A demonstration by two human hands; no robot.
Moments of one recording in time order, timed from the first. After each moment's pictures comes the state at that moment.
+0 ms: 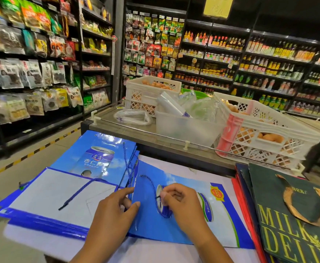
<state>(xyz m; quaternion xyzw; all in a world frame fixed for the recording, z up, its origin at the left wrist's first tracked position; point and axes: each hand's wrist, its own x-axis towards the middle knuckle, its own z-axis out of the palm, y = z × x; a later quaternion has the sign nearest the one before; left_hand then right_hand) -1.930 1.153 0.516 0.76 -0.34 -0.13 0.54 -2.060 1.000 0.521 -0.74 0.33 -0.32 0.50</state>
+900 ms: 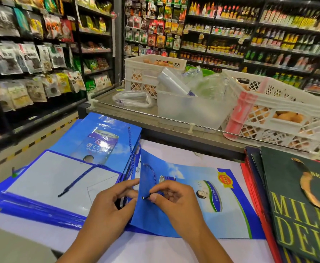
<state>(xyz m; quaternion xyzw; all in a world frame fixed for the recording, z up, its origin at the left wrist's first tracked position) -1.929 1.154 0.498 0.70 -0.36 -0.21 0.58 -2.061 1.021 0.509 -0.73 0.25 -0.29 0.57</state>
